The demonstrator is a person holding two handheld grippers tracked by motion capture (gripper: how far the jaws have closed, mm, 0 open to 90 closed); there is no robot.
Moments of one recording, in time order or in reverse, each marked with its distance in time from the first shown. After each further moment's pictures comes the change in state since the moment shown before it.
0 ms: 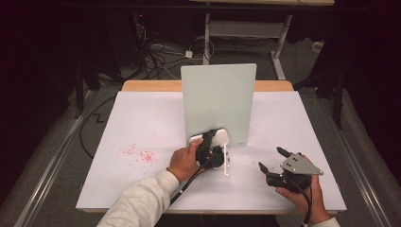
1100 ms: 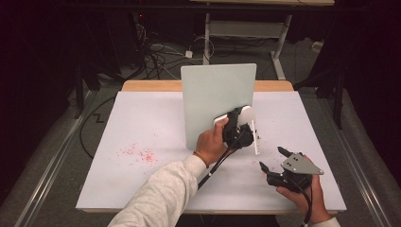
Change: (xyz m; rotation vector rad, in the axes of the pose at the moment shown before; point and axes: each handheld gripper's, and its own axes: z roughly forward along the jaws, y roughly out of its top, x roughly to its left) left arm 0.049 0.078 0.015 -0.072 0.091 -0.130; right arm -0.001 0.000 0.000 0.003 -0.013 0.001
